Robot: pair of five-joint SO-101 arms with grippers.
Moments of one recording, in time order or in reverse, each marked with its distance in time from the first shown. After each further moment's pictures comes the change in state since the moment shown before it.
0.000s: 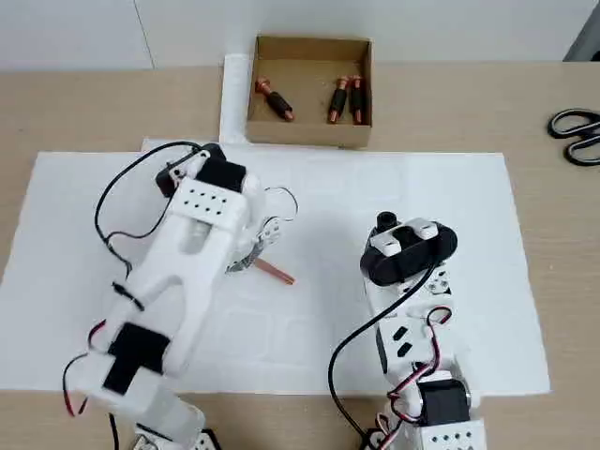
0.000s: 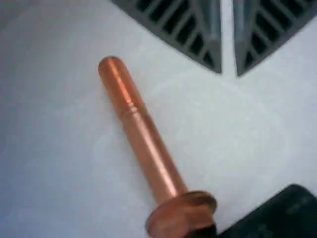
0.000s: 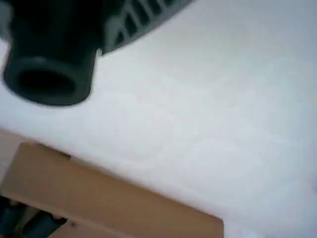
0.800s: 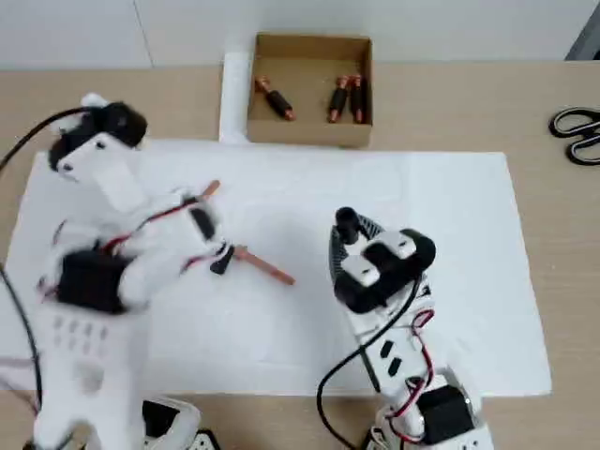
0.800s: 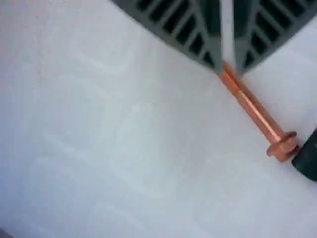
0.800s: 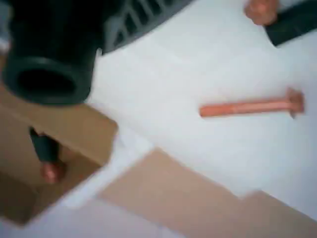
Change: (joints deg) left arm -5.3 -42.5 7.4 -0.3 -12.1; right arm -12.0 0.0 -6.7 0.0 0.0
